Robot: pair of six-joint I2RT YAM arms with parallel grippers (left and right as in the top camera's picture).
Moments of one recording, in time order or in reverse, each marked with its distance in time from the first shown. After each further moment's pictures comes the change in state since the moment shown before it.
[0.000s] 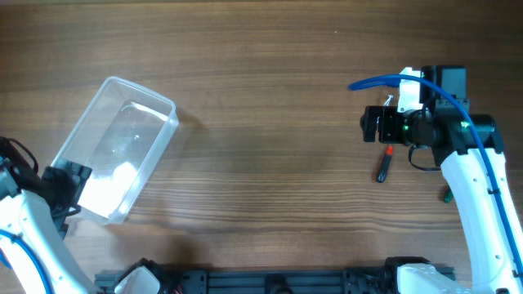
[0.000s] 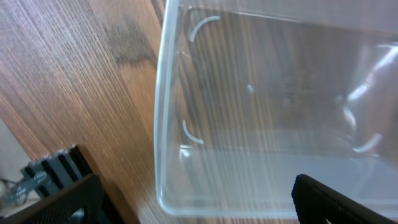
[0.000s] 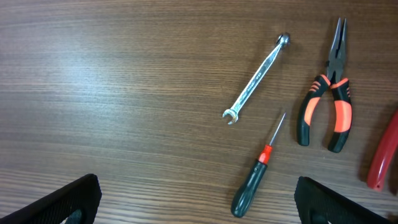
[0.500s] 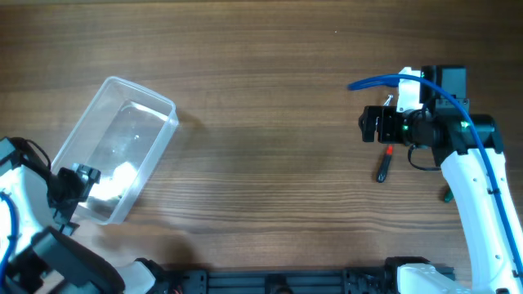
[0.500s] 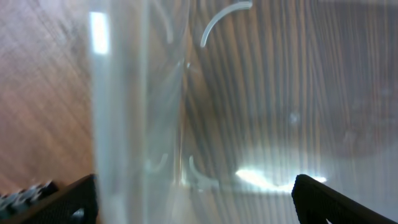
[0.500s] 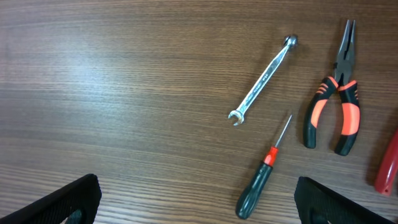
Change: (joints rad) left arm 0.009 0.272 -0.096 0.198 -0.013 0.030; right arm 0.000 0.000 0.000 0.000 -0.021 -0.004
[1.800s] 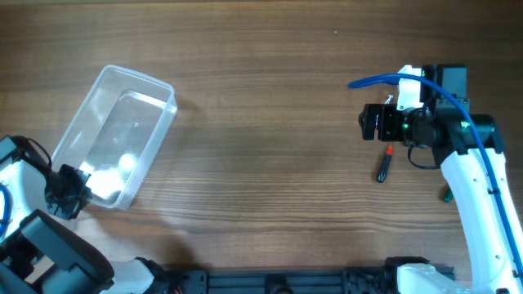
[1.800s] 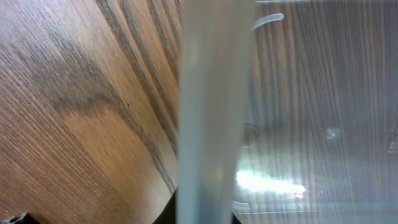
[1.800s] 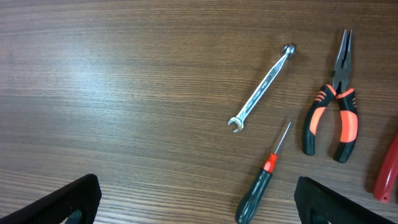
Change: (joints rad) left arm 0.004 0.082 0.000 0.075 0.034 0.029; right arm 0.000 0.000 0.000 0.023 0.000 0.000
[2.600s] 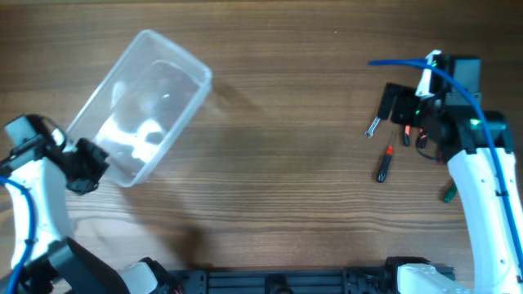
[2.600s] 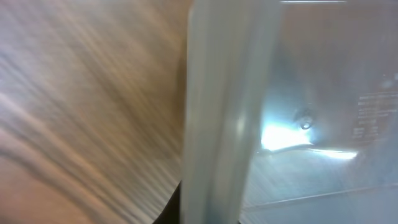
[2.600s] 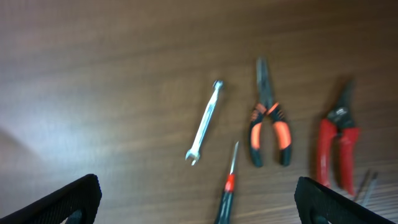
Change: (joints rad) left arm -0.179 -0.151 -0.001 0.079 0.220 0.074; right arm -0.024 0.000 0.077 0.048 0.216 0.172
